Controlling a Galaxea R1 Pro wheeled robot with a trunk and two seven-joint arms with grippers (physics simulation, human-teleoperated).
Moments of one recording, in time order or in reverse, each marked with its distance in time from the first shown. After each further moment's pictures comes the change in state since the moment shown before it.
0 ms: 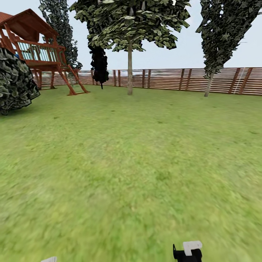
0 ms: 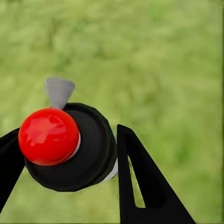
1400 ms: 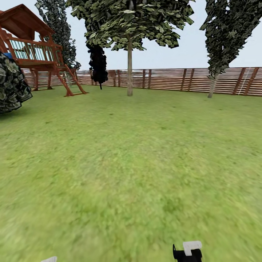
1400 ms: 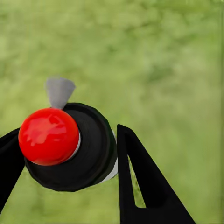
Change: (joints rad) left arm 0.000 0.000 0.000 0.000 0.000 0.000 0.000; right arm 0.000 0.000 0.000 0.000 0.000 0.000 0.000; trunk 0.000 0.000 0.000
